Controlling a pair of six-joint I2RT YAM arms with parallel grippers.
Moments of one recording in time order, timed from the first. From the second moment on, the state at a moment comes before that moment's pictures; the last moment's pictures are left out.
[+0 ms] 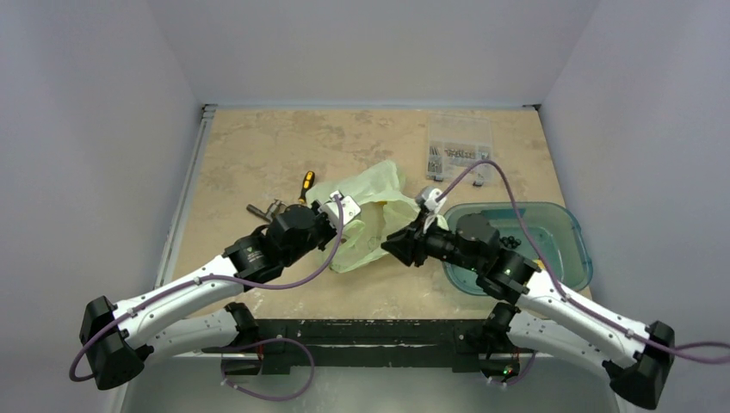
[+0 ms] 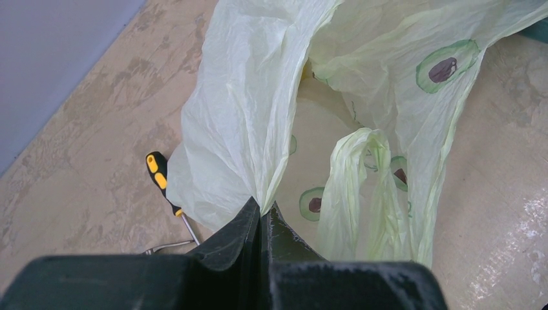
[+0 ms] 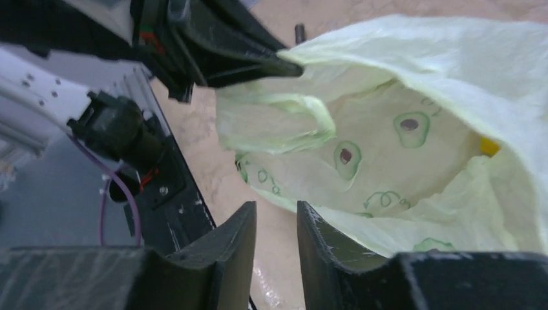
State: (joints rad) left arm -0.92 0.95 0.73 -0.20 -0.26 0.25; right arm 0.83 0.75 0.63 -0.07 -0.22 0.31
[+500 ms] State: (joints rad) left arm -0.92 0.91 0.73 -0.20 -0.26 0.24; right arm 1.10 1.16 0.50 0.38 0.34 0.17
